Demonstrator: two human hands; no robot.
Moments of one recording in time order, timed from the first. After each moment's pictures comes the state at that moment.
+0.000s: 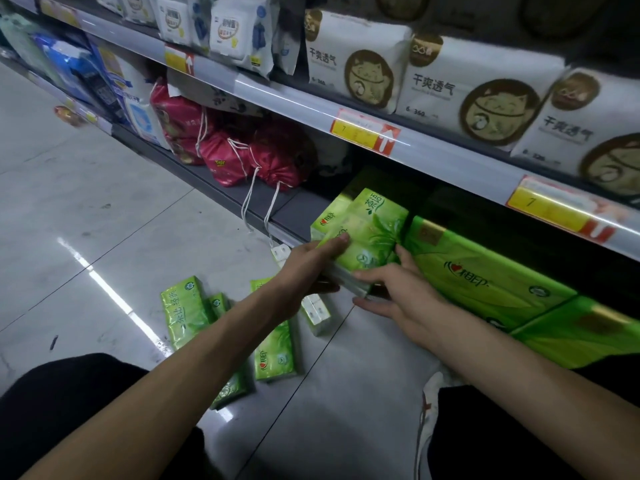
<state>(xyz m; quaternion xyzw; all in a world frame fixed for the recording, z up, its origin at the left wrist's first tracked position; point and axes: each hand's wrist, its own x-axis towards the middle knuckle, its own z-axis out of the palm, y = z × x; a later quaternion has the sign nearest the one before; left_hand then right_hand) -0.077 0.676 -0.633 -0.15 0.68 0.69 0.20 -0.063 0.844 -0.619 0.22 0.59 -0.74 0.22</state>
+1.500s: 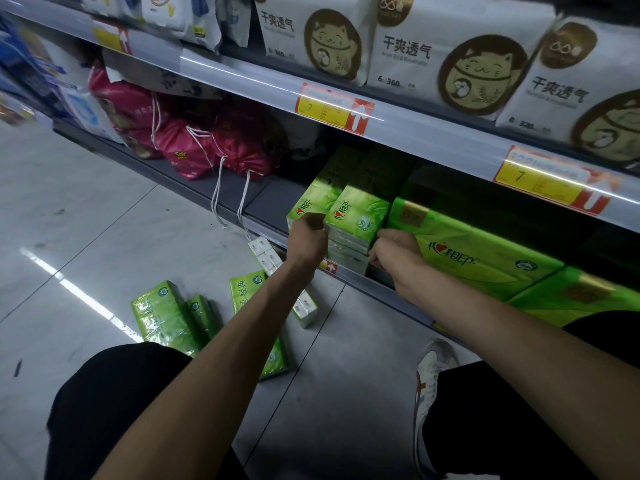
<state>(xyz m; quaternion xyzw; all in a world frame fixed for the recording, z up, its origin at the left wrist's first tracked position) -0.160 0.715 -0.710 -0.17 0.79 0.58 0.06 -0.120 0.864 -0.666 0.26 0.77 -0.57 0.13</state>
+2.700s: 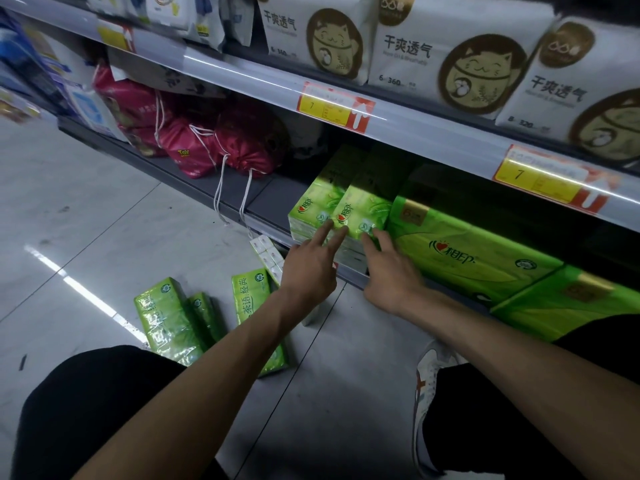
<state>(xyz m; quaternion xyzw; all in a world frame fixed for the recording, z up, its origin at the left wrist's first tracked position) -0.108 0.708 -0.711 0.13 0.98 0.11 0.04 -0.091 0.871 -0.676 -0.07 0.97 -0.14 0.16</state>
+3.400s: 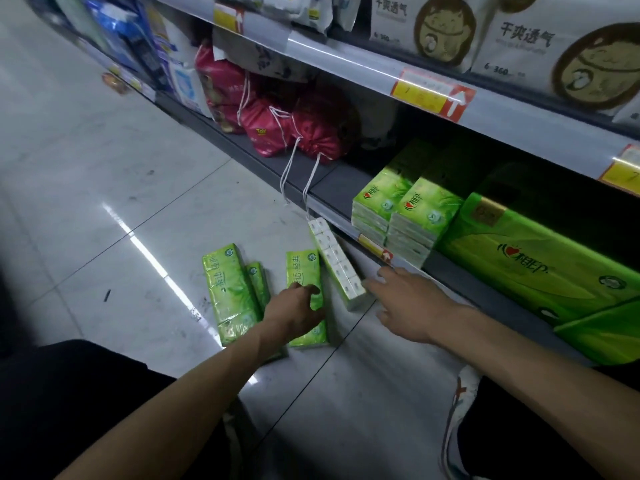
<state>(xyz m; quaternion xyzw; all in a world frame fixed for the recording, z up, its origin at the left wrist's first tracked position) -0.009 0.588 -0.761 -0.06 0.96 0.16 0.23 -0.047 0.823 -0.673 -0.33 0.92 0.02 0.22</state>
